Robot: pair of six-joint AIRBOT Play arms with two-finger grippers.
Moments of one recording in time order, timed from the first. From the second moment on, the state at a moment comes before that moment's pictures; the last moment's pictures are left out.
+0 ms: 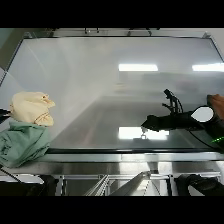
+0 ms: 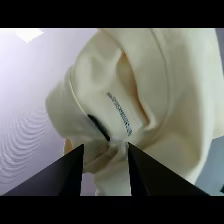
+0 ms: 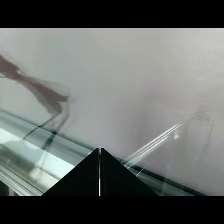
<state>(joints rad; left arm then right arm) 0.98 -1.80 1.38 0.82 -1.35 -1.09 0.19 -1.01 0.62 -0.76 0.97 1.38</state>
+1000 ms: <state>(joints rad) 0.22 -1.72 1.92 0.04 -1.67 -1.11 0.00 -0.92 0.83 -0.71 1.10 1.27</state>
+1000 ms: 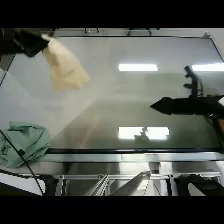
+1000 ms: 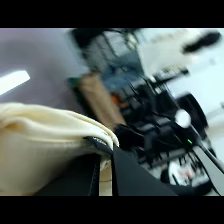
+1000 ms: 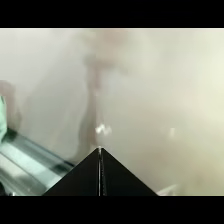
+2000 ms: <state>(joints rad) -0.02 -1.62 1.40 0.54 -1.60 -1.16 -0.16 -0.98 0.87 -0.80 1.24 1.23</state>
